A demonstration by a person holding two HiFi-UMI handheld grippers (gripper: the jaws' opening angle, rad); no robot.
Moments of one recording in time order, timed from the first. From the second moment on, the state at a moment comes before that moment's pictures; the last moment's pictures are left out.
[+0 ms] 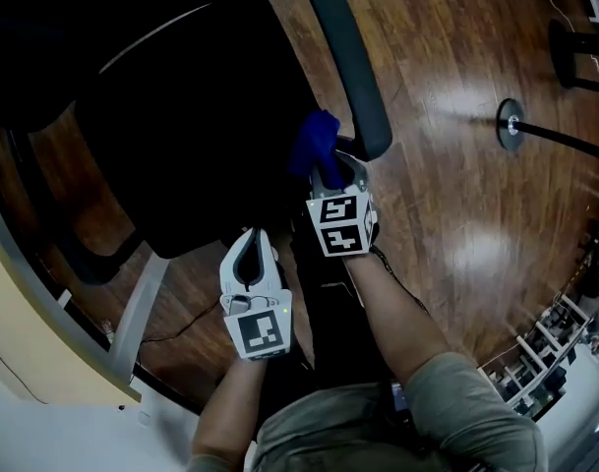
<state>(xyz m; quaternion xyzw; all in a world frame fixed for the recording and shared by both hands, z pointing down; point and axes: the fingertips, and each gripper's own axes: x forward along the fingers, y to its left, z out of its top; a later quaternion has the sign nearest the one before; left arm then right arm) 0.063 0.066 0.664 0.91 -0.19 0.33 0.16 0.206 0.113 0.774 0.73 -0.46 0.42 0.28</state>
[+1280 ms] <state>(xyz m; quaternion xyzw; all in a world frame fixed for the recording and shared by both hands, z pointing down) -0.159 -0.013 0.662 0.86 -0.33 0.34 0.18 -0.075 -0.024 0.729 0.57 -0.68 0.34 0.31</state>
